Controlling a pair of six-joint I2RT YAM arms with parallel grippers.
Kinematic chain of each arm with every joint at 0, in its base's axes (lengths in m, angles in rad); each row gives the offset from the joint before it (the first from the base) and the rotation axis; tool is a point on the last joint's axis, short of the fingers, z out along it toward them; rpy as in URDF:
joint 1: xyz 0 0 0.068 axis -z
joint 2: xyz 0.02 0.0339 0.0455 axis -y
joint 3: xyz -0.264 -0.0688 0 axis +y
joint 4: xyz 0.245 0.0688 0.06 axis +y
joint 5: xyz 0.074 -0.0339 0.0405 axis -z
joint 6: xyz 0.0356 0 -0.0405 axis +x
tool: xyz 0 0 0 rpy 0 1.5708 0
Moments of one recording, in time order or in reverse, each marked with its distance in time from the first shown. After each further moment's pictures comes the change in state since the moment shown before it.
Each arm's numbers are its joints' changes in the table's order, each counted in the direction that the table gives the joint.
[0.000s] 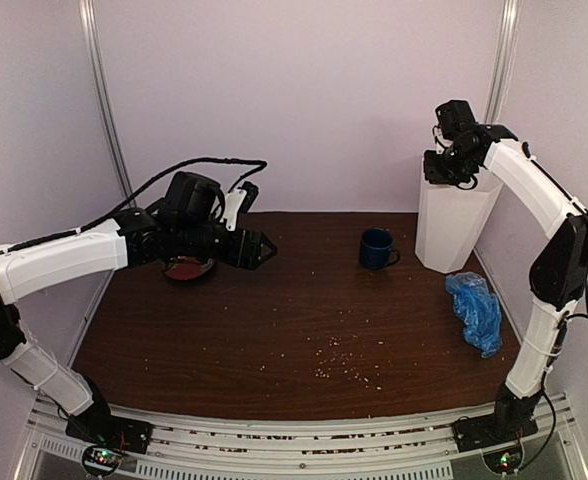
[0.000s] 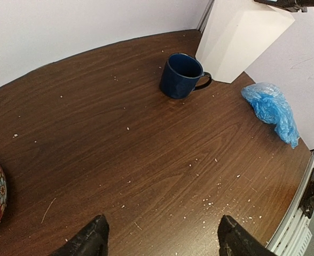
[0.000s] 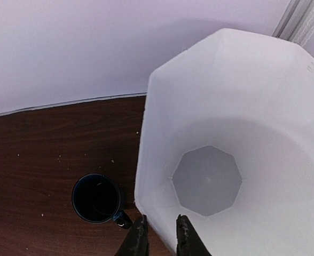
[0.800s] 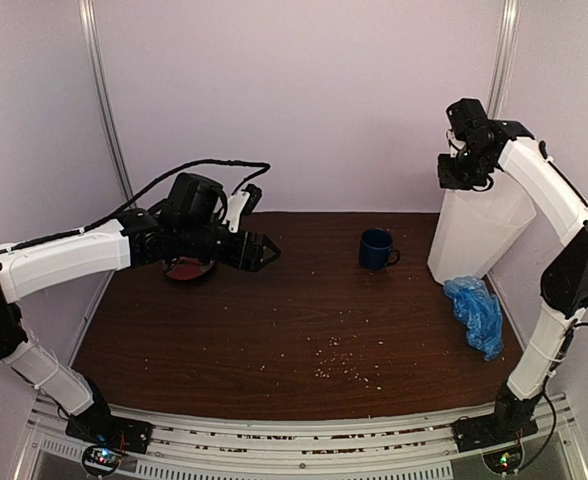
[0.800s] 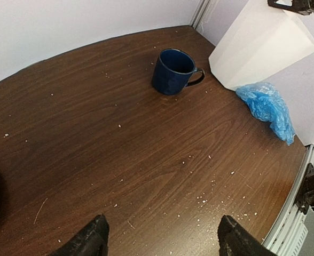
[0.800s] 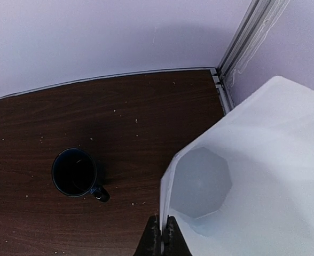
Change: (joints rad) left arm 0.000 -0.014 0.000 -0.007 0.038 0.000; right arm 0.002 0.086 0.040 0.126 0.044 0.000
